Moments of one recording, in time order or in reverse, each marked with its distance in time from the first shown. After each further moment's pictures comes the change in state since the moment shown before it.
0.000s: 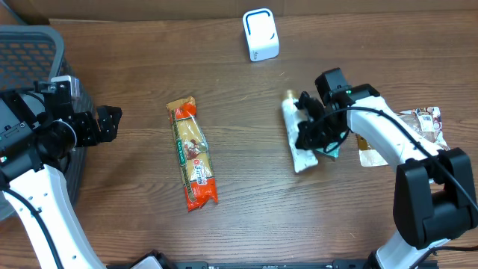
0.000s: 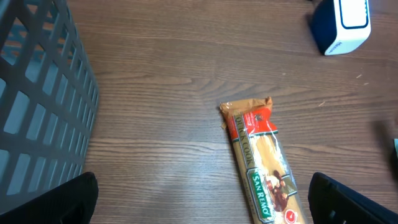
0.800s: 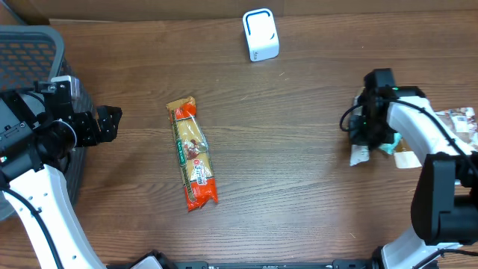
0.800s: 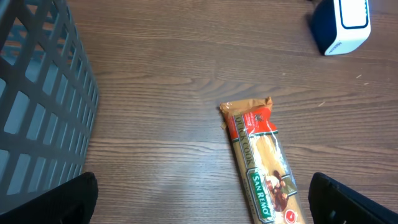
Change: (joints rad) left arm 0.000 0.000 0.000 0.000 0.000 0.000; right arm -0.283 -0.015 -0.038 0.009 0.443 0.119
